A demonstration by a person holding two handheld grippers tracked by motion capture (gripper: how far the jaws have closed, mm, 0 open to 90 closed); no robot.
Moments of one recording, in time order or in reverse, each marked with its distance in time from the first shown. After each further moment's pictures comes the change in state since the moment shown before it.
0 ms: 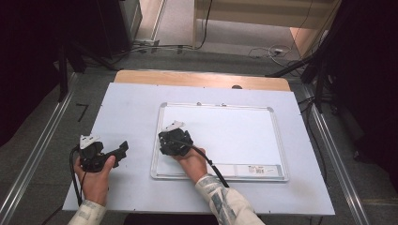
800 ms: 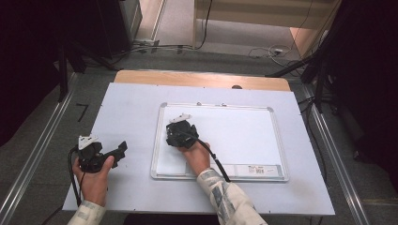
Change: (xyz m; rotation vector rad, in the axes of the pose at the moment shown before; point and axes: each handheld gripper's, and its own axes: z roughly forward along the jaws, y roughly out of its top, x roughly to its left) left arm 0.002 0.000 -0.001 -0.004 0.004 -0.007; right arm -0.026 0.007 0.006 0.012 -0.069 0.072
